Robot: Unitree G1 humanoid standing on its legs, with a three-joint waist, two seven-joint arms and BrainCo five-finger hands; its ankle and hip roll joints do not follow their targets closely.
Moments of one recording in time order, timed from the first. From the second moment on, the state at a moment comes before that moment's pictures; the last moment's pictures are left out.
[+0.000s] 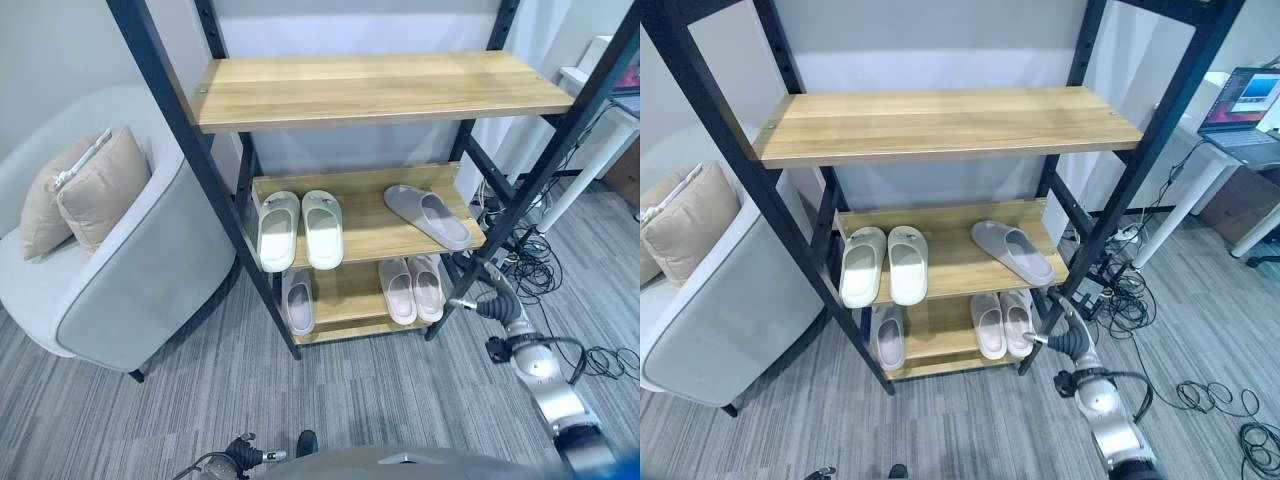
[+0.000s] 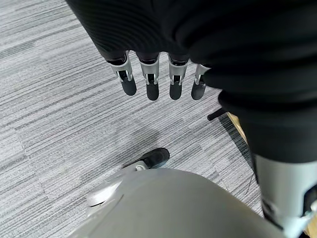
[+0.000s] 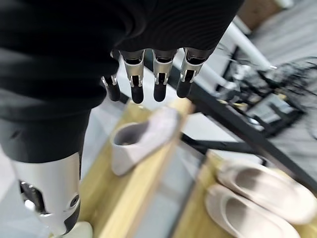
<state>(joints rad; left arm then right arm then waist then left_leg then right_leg) 0.02 0.23 -0.23 1.35 0.11 -0.10 0.05 -0.04 -0.44 0.13 0.35 -0.10 -0.15 -0.20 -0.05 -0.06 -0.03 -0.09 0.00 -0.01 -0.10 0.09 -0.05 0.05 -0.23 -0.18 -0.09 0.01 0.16</state>
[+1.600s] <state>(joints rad) -0.12 0.27 -0.30 1.29 0.01 -0.11 0.09 -0.65 -0.44 0.28 0.69 0.05 -0.05 -0.31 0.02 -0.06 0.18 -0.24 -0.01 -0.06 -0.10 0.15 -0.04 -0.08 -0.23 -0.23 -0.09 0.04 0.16</state>
